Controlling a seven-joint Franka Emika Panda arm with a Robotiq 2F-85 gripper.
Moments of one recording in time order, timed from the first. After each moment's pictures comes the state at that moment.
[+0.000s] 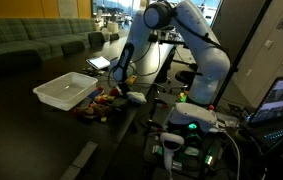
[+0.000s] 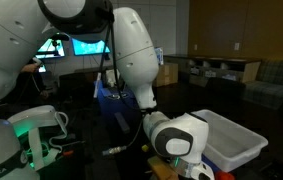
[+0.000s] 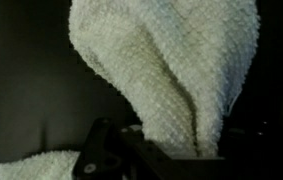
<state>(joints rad) -0.15 0.84 -0.16 -1.99 -0.13 2.52 -0.18</state>
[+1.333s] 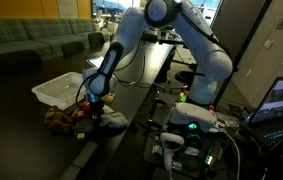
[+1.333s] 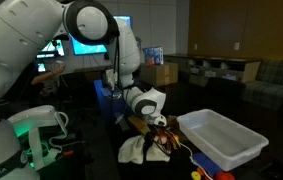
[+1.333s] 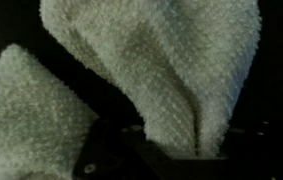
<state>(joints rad) -0.03 0.86 0.24 -1.97 0.01 2.57 -0.18</state>
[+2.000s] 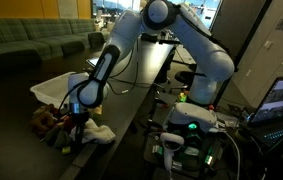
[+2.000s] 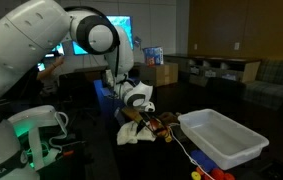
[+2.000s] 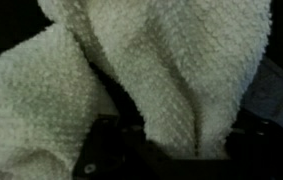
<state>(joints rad) 0.04 0.93 0.40 -1.89 0.02 2.70 -0.24</state>
